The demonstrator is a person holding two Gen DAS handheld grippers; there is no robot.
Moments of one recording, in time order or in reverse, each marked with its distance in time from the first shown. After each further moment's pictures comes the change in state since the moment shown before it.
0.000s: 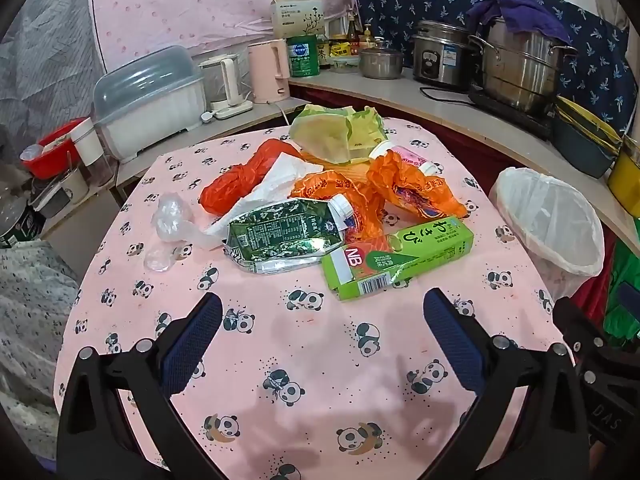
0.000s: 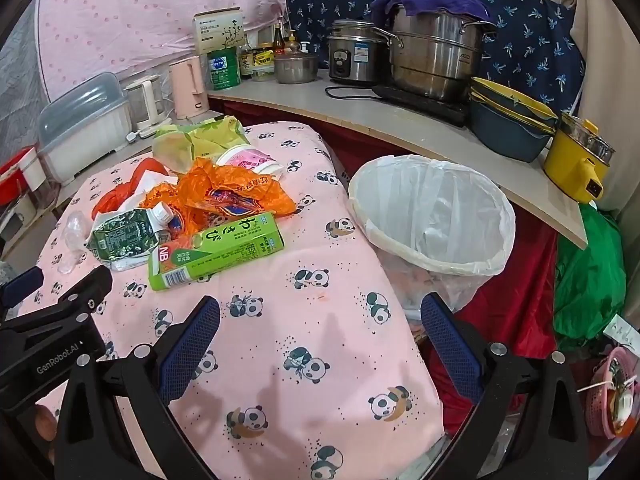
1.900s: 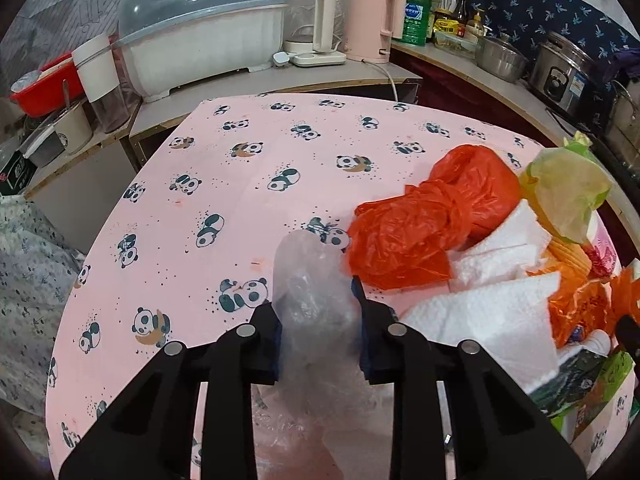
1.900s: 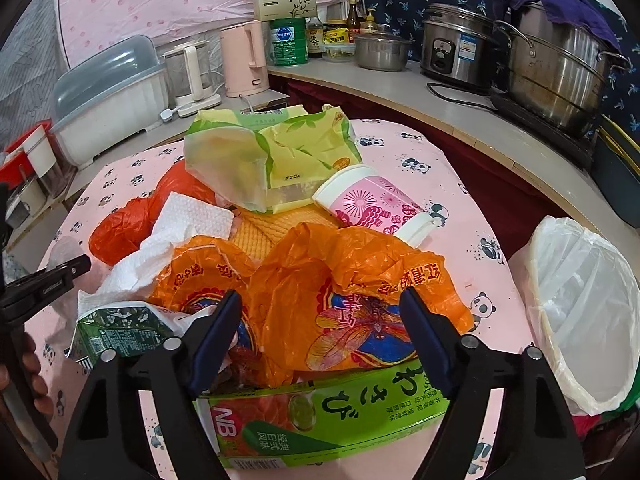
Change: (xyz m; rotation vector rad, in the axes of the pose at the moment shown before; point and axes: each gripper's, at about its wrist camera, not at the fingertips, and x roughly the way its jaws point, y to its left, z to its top) left arm 0.187 0.178 0.073 -0.216 0.130 0.059; right arm 0.154 0.131 0.089 -0.115 0.056 0.146
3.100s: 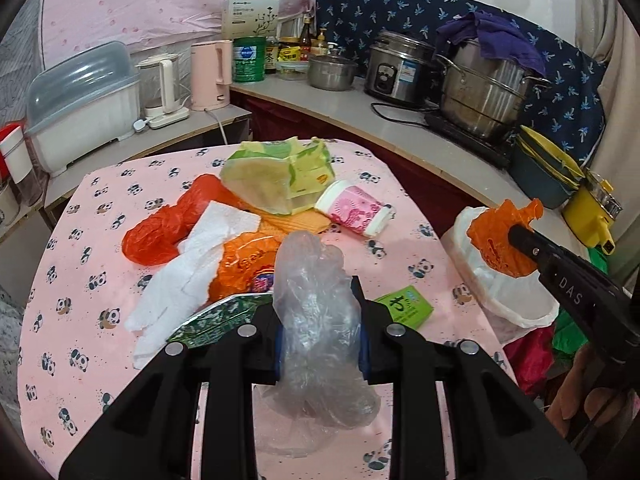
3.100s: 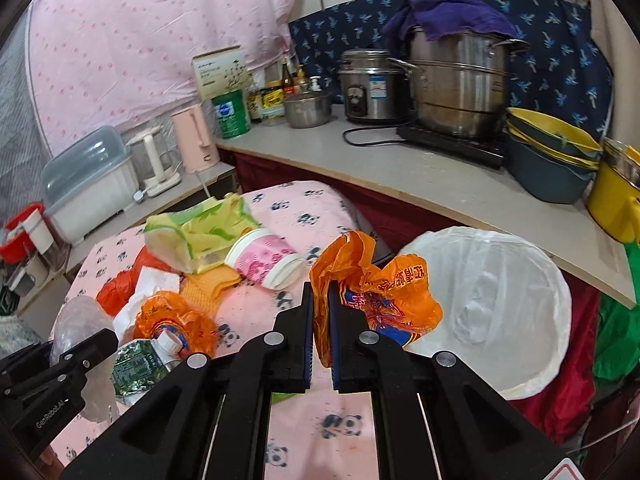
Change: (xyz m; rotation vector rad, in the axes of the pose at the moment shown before) left arm -0.150 -0.172 -0.053 0.226 -0.100 -0.335; right arm -0.114 -0.121 -0.014 0.191 -0.183 -0.053
